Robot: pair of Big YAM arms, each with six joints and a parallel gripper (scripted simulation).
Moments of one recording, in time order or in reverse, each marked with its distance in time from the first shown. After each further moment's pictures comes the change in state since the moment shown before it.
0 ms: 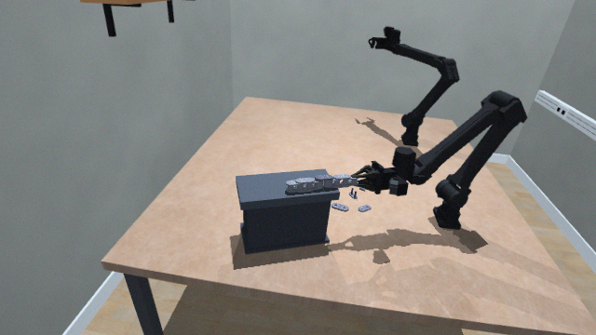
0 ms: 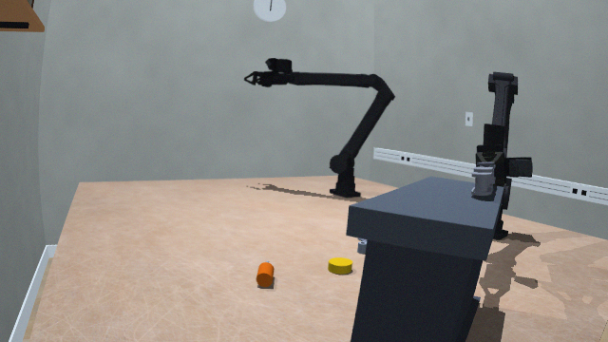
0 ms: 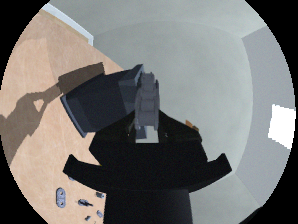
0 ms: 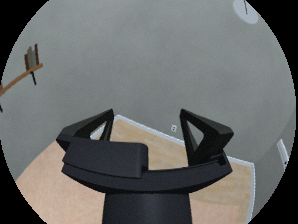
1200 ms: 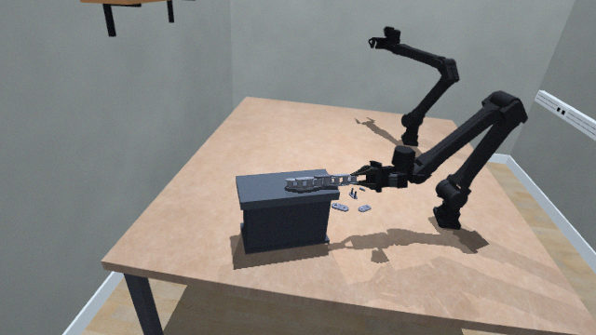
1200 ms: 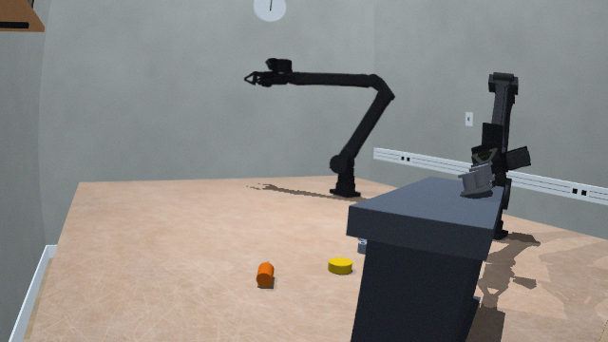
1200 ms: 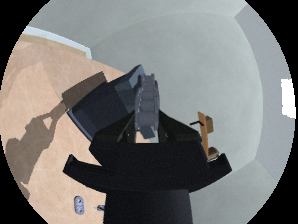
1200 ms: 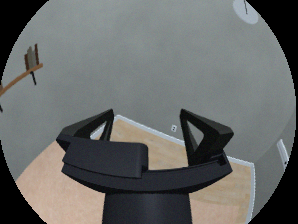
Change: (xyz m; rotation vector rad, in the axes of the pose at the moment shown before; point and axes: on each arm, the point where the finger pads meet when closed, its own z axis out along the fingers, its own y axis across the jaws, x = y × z) left arm 0.004 -0.003 0.000 0.000 -0.001 0.224; right arm 0.000 0.000 0.000 0.000 0.000 0.000
